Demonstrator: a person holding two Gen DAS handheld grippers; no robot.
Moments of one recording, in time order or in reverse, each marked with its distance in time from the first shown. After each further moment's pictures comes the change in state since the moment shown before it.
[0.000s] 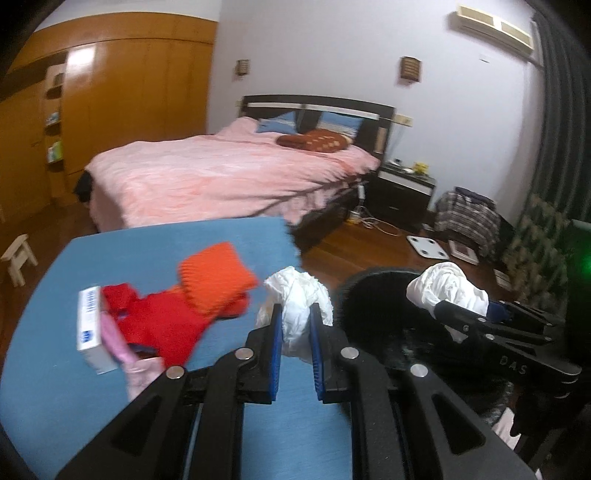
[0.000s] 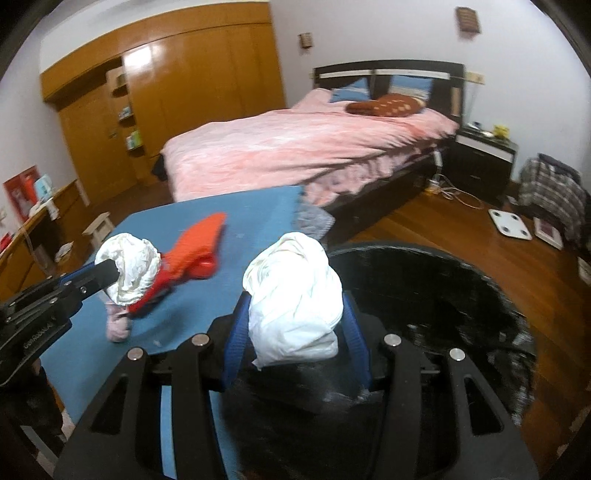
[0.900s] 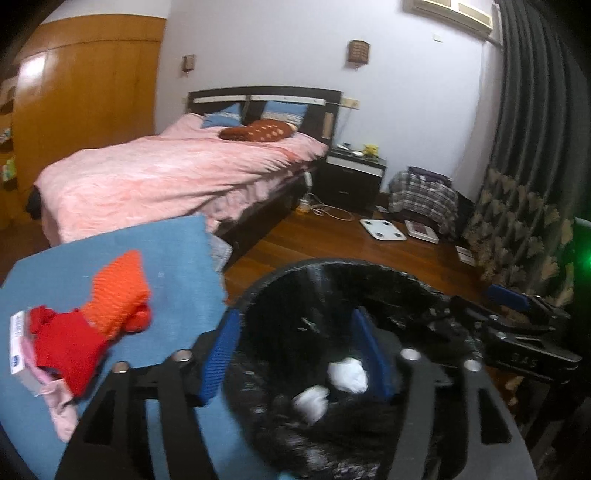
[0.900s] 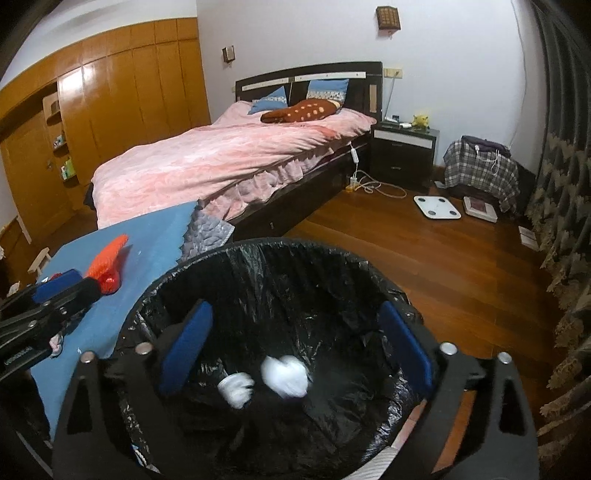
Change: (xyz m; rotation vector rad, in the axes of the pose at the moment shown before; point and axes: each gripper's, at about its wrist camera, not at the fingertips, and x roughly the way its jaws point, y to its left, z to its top) left arm 0.033 -0.064 0.001 0.080 0.024 -0.125; right arm -0.028 -0.081 -0.021 0.112 -0.057 -0.219
